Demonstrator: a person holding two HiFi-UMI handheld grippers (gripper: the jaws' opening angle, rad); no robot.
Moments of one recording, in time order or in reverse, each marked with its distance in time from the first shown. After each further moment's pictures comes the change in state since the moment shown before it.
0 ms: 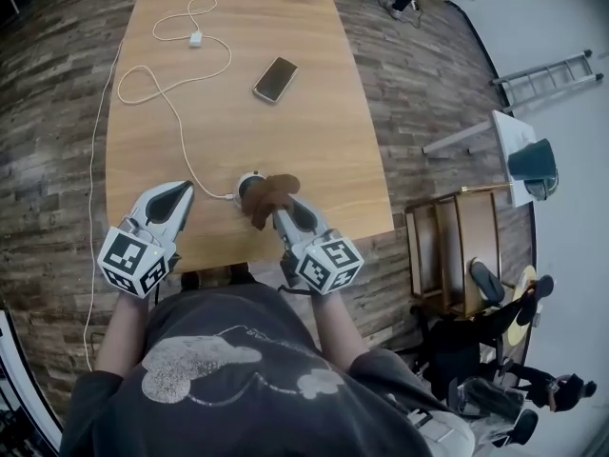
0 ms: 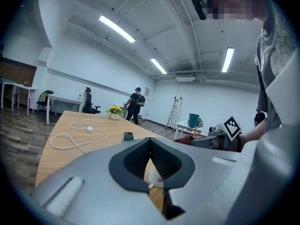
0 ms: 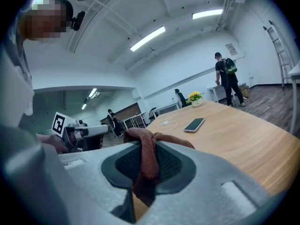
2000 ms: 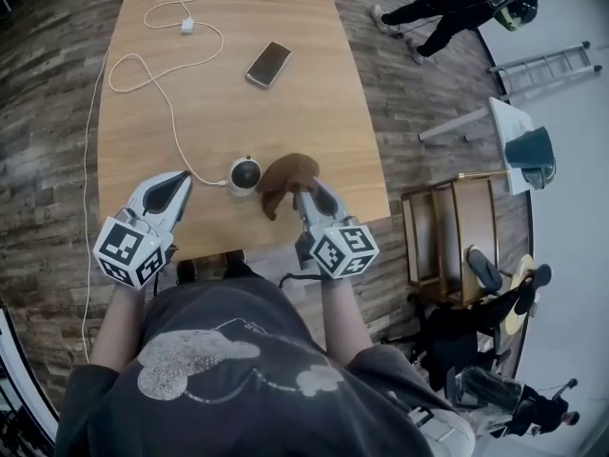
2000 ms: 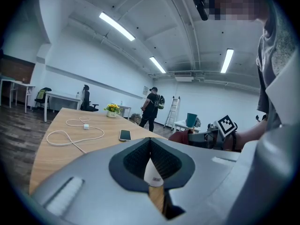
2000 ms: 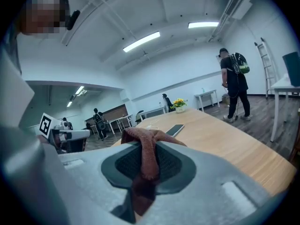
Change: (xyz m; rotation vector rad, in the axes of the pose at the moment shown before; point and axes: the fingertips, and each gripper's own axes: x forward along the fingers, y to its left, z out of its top) left arm 0.007 -0.013 -0.007 -0.013 0.016 -0.025; right arm -0.033 -0.056 0.016 -0.018 -0.034 -0.173
